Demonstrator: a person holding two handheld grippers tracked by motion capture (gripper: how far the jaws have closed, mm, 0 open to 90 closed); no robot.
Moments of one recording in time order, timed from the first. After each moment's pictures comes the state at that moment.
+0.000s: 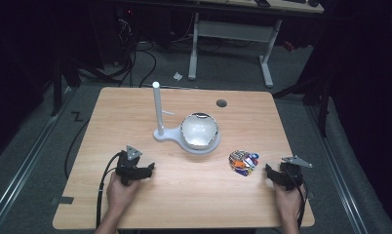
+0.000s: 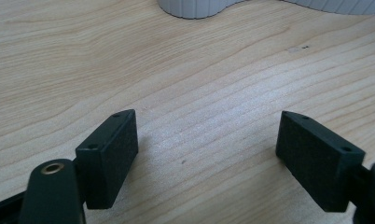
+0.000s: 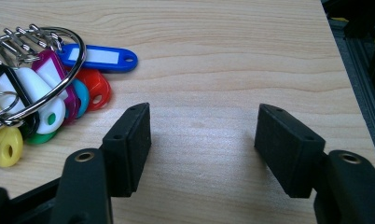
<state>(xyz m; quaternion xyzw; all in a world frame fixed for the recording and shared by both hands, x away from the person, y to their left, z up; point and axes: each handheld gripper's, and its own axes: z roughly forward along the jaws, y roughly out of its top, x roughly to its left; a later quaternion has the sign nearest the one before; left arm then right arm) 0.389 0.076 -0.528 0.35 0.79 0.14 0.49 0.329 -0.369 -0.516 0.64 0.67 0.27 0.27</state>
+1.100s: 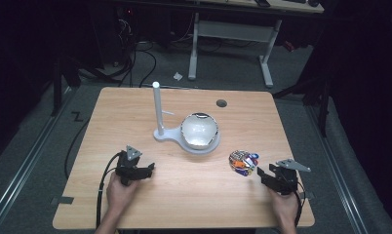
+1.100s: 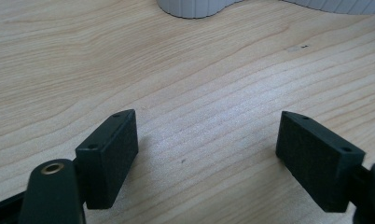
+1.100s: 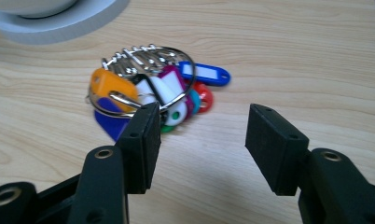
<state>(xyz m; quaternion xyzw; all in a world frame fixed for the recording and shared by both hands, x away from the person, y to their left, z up) 0.388 0.076 -0.528 0.35 0.79 0.14 0.49 0.307 -0.335 -0.486 0.58 0.71 0.32 0.23</state>
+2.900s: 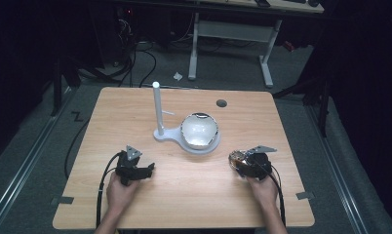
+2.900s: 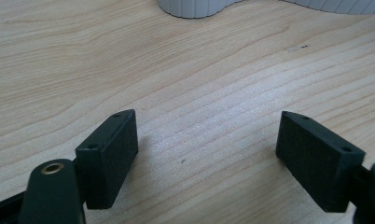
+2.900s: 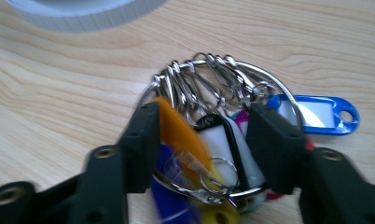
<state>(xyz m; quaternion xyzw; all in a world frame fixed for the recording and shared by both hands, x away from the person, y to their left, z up) 0.388 0.076 -0.528 0.35 0.79 0.14 0.49 0.366 -0.279 -0.504 0.54 0.78 0.26 0.20</state>
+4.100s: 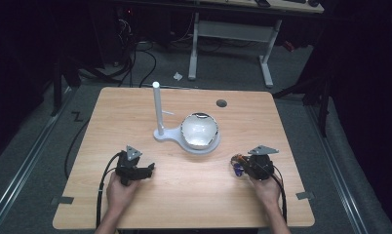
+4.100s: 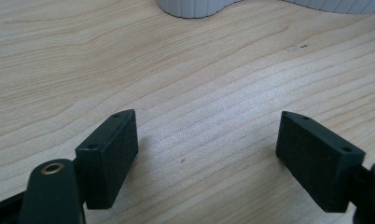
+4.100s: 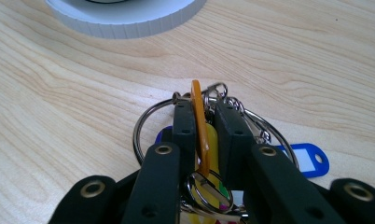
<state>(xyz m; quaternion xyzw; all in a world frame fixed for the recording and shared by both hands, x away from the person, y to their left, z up) 0.388 0.076 -0.528 0.35 0.79 0.13 0.49 0.356 -0.282 -0.486 0.50 0.79 0.30 0.20</state>
